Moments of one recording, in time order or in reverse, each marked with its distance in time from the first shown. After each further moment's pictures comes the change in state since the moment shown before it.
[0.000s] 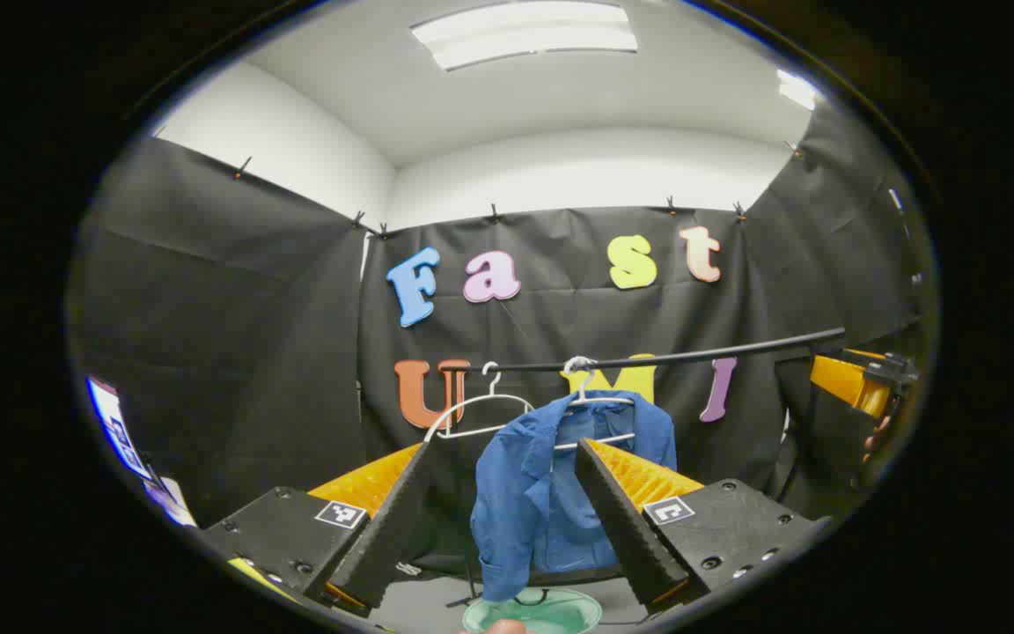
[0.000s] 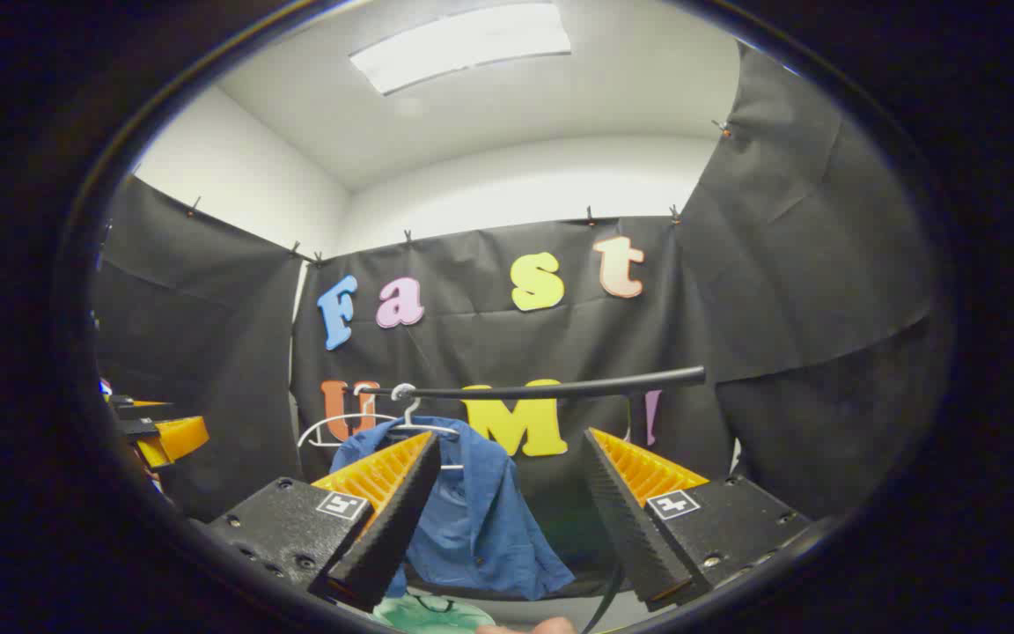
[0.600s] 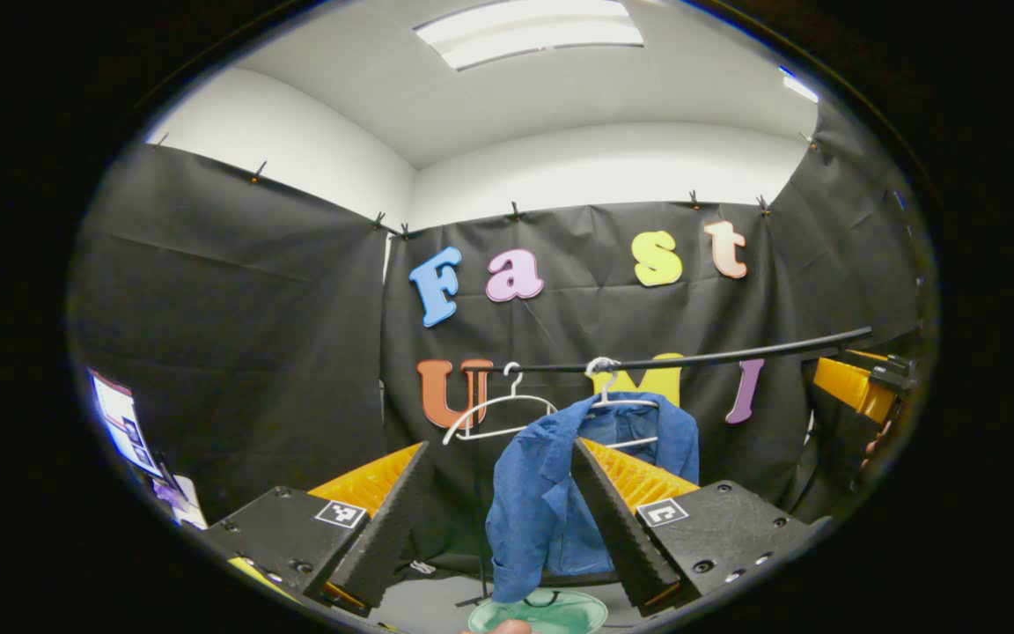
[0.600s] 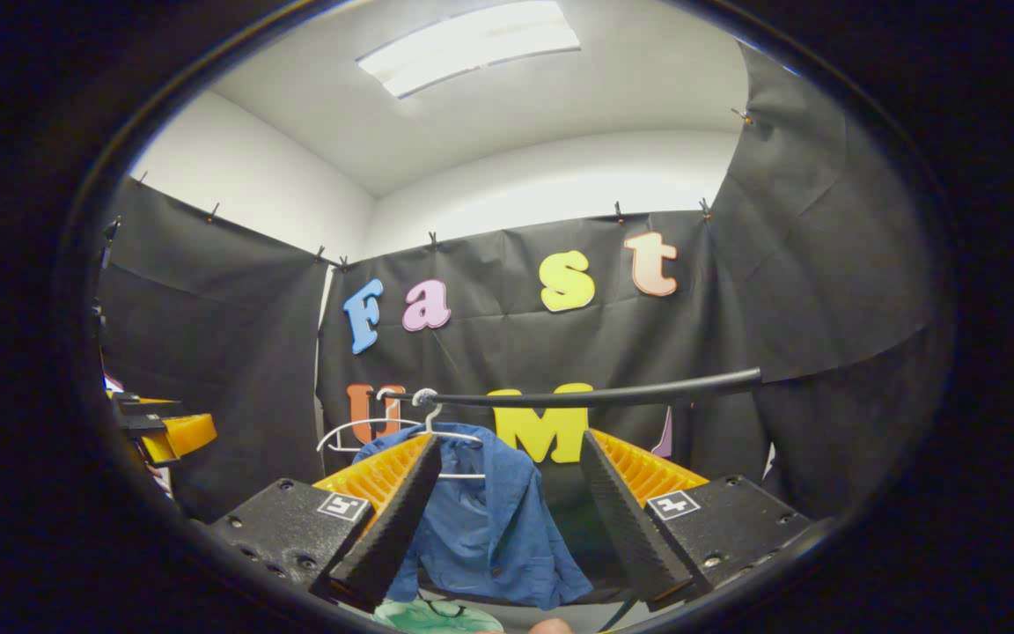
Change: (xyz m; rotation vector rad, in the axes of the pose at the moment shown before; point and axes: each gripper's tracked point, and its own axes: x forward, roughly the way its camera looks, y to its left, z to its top) left arm 0.013 0.011 0.011 0.048 -0.019 0.083; right arm 0.039 0.007 -0.004 0.004 0.003 0.085
